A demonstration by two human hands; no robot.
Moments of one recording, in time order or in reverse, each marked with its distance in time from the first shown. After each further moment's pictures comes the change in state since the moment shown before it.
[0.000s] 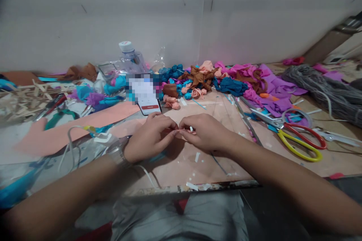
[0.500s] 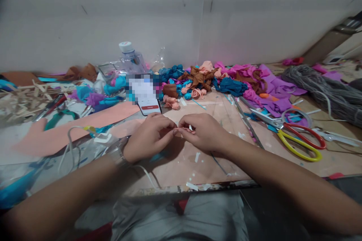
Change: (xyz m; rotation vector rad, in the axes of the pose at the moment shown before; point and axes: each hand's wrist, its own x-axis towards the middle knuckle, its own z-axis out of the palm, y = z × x) left_hand 0.001 0.002 -0.002 -0.042 0.037 -0.024; right_hand -0.001 -0.003 0.005 0.059 0.103 0.024
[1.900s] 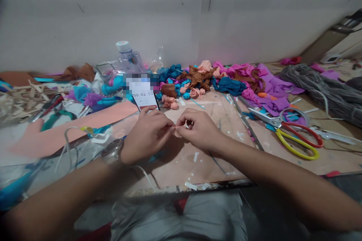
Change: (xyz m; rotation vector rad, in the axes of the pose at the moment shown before) left_hand 0.001 0.004 -0.002 0.202 0.096 0.079; right_hand 0.006 -0.007 0.009 0.267 0.147 0.158
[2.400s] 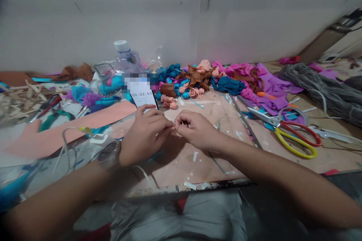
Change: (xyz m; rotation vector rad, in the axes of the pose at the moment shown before) left_hand -0.002 0.001 0.000 0.084 0.066 0.090; right_hand 0.002 -0.003 0.001 0.137 -0.100 0.062
